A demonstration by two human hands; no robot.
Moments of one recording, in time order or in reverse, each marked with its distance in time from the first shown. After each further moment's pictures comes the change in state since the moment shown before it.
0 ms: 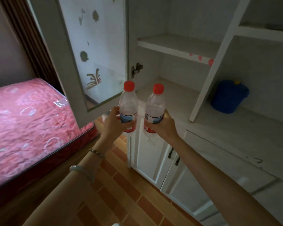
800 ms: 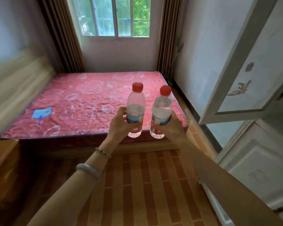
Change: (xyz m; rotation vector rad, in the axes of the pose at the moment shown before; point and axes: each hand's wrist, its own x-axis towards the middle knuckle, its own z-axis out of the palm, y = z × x) left_hand -0.215 -0.052 -0.324 0.208 0.638 -0.251; right_hand -0.148 -0.170 0.278 0.113 -0.662 -0.307
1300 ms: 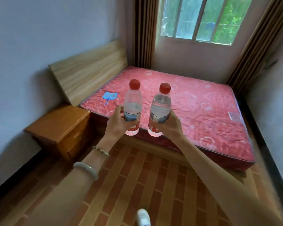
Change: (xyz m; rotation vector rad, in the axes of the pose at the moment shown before) left_hand -0.052 -0.087 -0.221 0.152 0.452 -0.214; right_hand 0.002 -0.113 0.229 0.055 -0.392 -0.244
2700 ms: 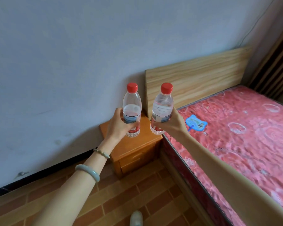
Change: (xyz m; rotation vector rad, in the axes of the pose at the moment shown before) left_hand 0.333 -0.260 -0.276 0.206 0.622 -0.467; right_hand 0.390 -0.138 0.493 0.114 -0.713 -0.316
